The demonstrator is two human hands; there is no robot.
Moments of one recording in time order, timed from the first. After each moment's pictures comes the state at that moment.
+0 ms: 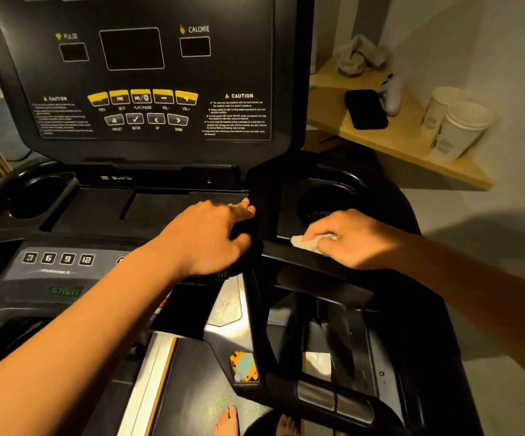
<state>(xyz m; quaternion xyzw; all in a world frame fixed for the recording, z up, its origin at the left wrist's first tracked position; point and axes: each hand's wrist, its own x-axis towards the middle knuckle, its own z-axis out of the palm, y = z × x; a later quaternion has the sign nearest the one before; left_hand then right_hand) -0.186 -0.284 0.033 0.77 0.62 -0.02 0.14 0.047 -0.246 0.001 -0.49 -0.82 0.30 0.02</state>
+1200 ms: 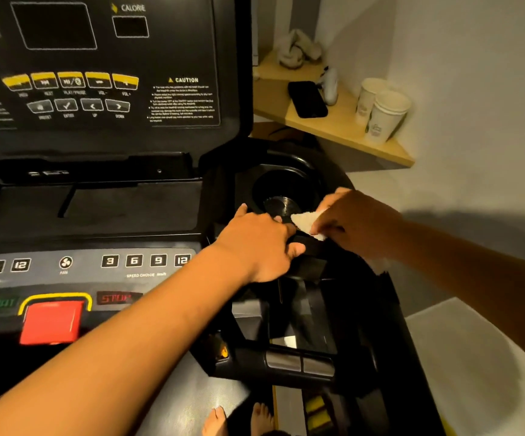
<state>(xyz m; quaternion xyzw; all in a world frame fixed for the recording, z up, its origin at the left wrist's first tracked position) -0.081 -0.286 0.000 0.85 0.49 -0.15 0.10 0.120 -0.264 -0.008 -0.44 -0.89 0.10 0.04</state>
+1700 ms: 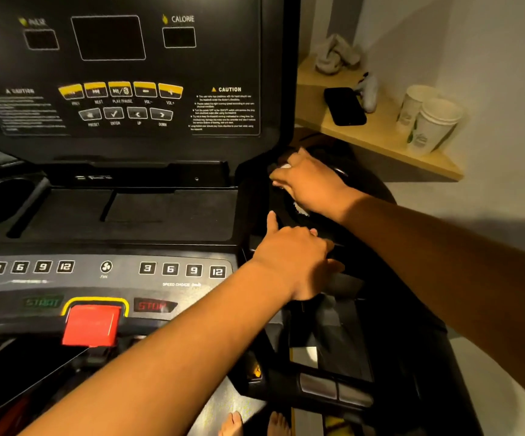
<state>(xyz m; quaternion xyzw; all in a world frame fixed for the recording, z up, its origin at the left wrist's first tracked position) -0.081 -0.284 -0.004 0.85 0.50 -0.13 0.13 0.007 -0.151 -0.035 -0.43 -0.90 -0.04 0.08</state>
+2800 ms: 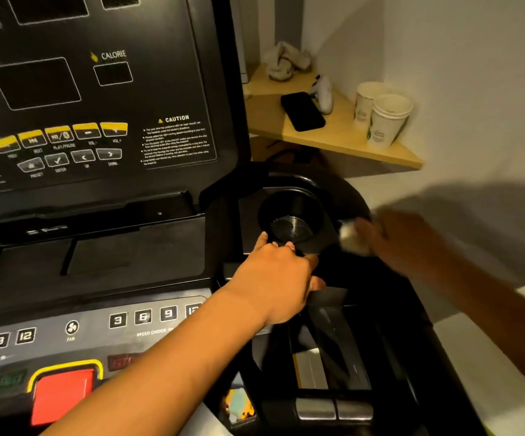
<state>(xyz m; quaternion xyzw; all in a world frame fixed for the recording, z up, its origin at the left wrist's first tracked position) -0.082 -0.277 -0.009 0.90 0.41 -0.14 0.06 0.142 -0.268 -0.037 -0.69 -0.71 0.08 0.12</state>
